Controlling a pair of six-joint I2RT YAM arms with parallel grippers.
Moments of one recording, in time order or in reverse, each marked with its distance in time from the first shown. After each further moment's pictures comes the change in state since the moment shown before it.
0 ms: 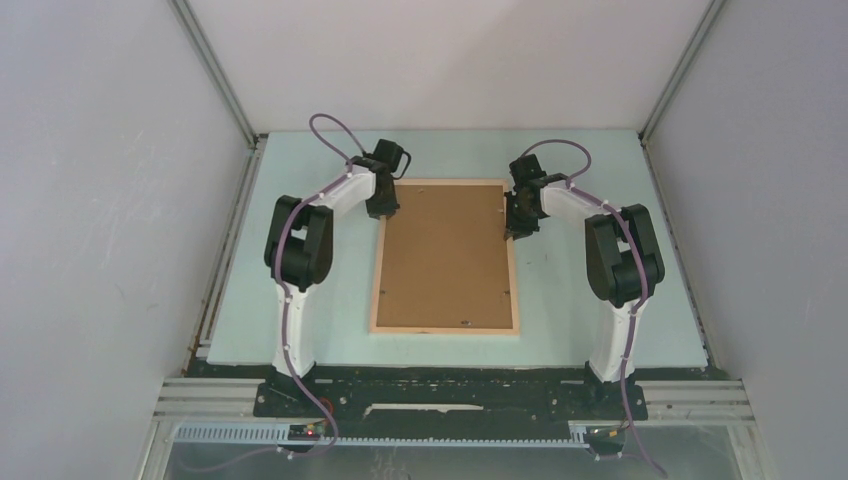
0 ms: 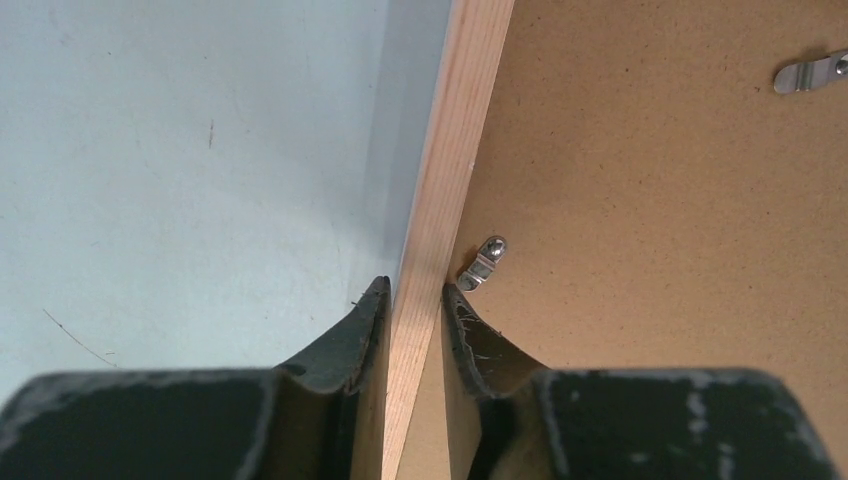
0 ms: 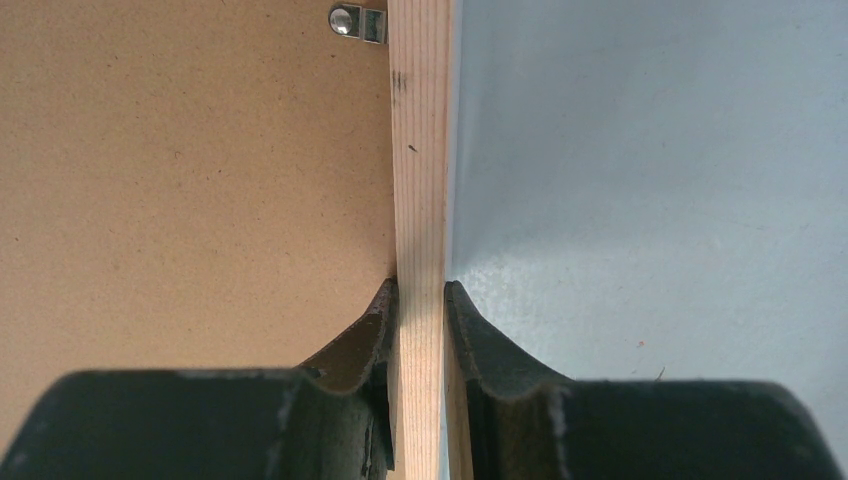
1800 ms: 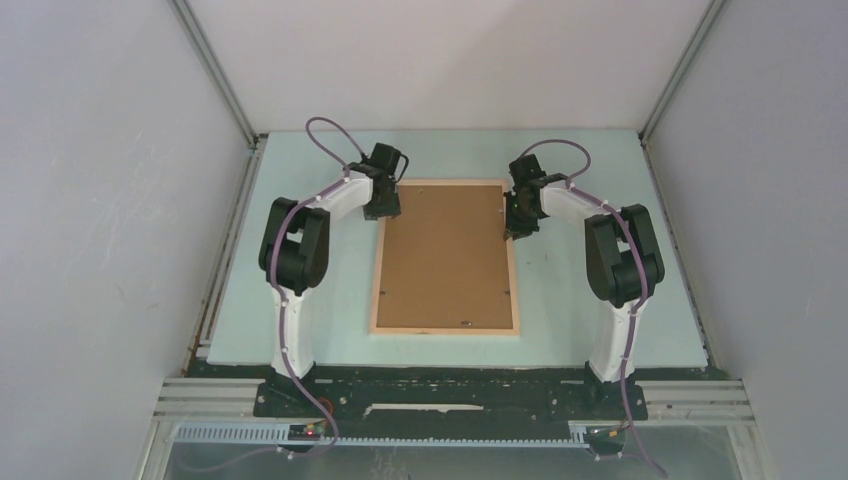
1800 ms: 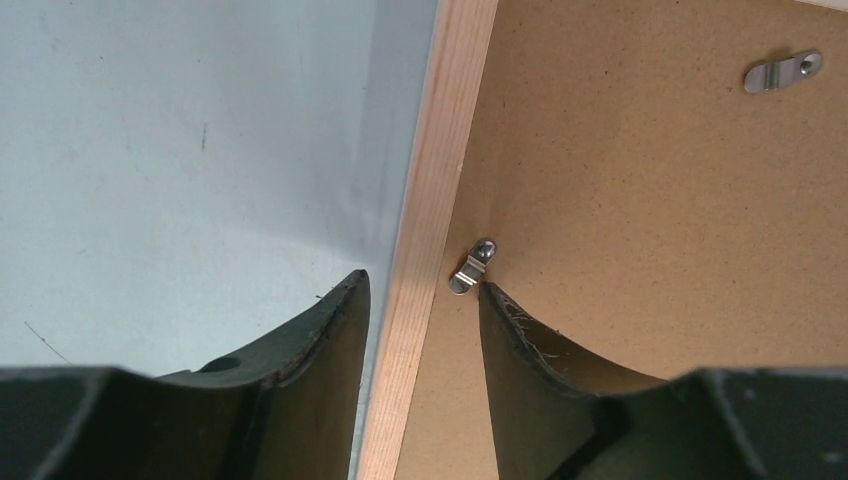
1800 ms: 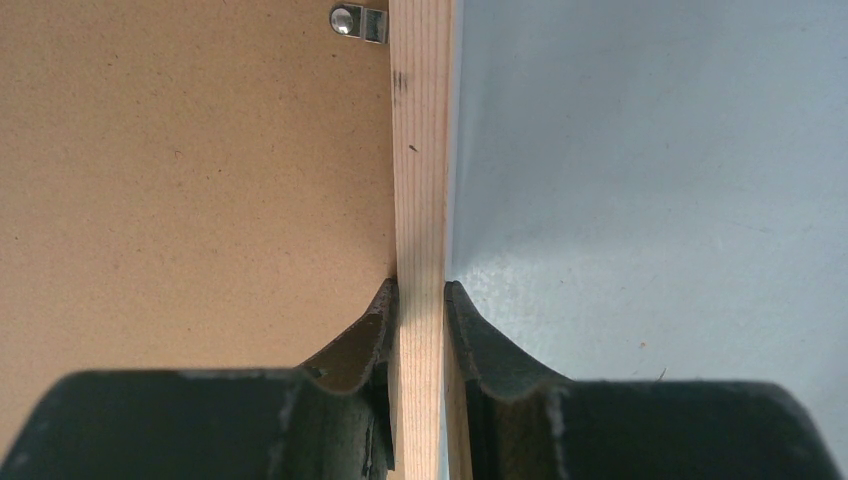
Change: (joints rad) left arm 0.002 -0.053 -0.100 0.111 0.010 0.010; right arm 0.002 0.000 0.000 0.000 -0.002 -0.005
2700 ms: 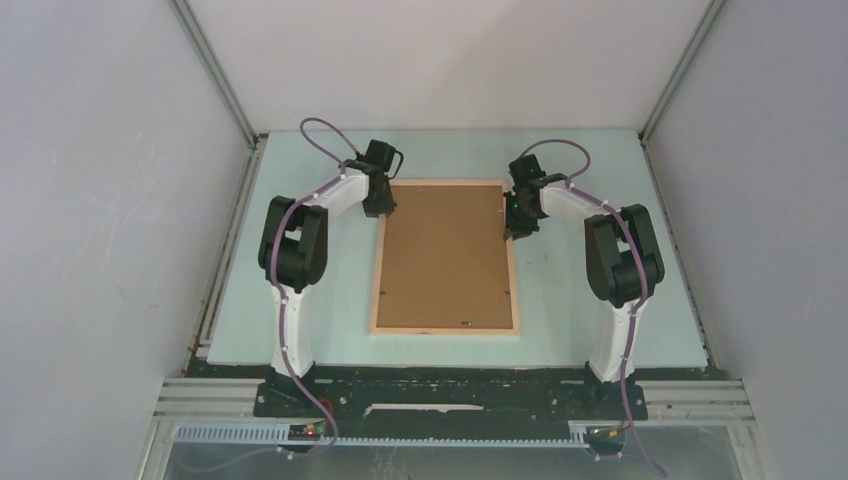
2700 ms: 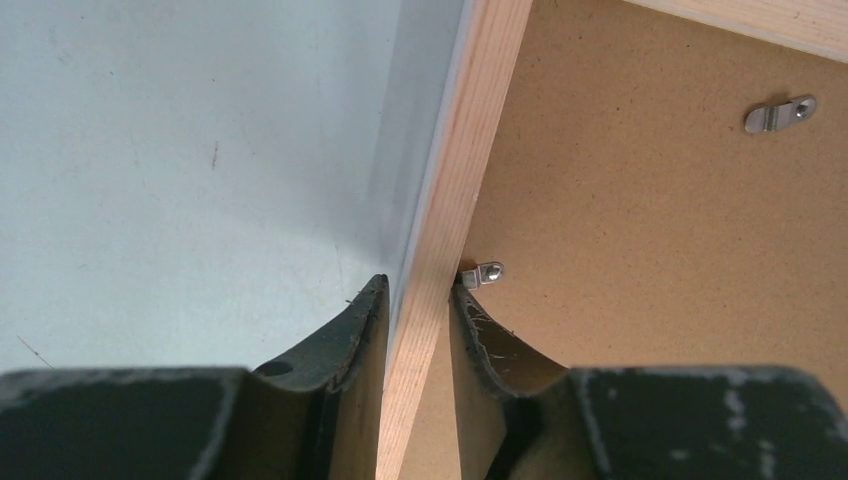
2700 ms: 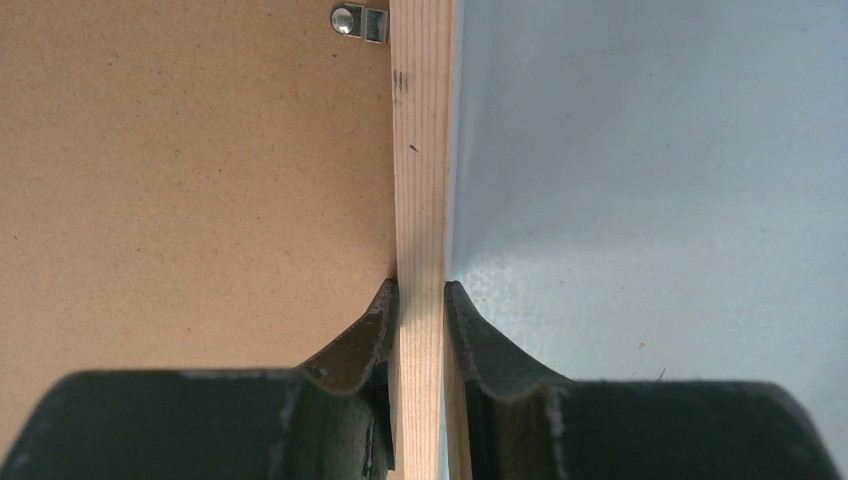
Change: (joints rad) left arm 0.031 0.023 0.028 -0.008 0.029 -0.020; right arm 0.001 0.000 0.000 0.000 0.001 -0.002
